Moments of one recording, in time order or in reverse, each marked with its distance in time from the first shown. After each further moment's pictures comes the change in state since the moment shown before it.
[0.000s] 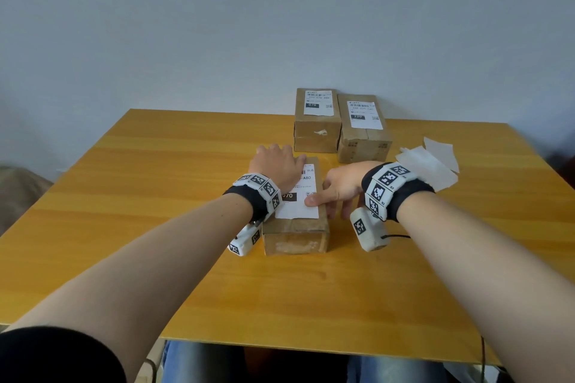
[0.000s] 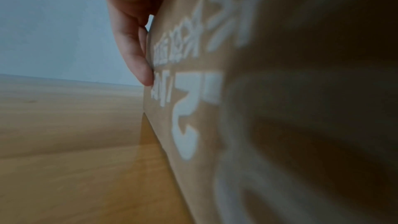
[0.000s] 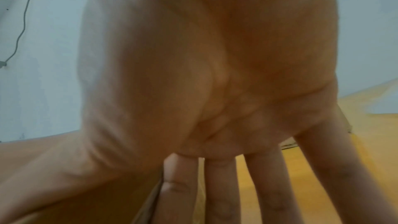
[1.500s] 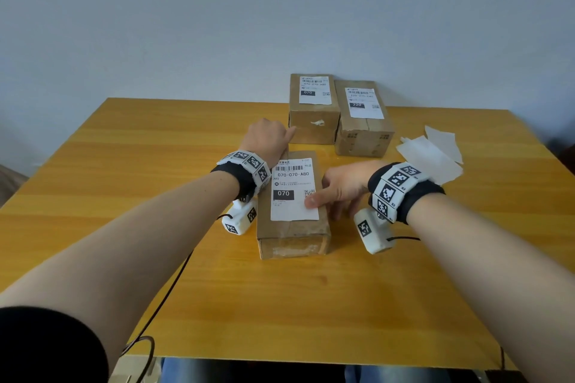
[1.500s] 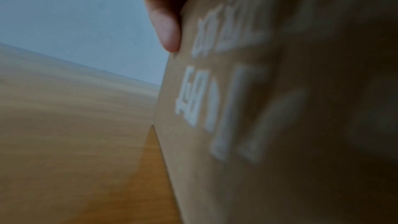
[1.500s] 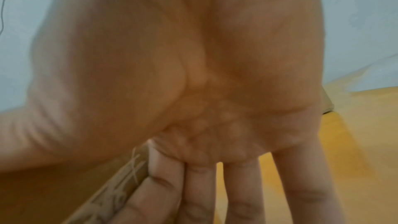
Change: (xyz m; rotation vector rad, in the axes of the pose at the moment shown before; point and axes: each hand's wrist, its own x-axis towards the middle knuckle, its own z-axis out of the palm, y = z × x) left_hand 0.050 -0.027 -0.003 -0.337 0.064 -0.083; right_hand 0.032 0.023 0.000 0.070 -0.081 0.063
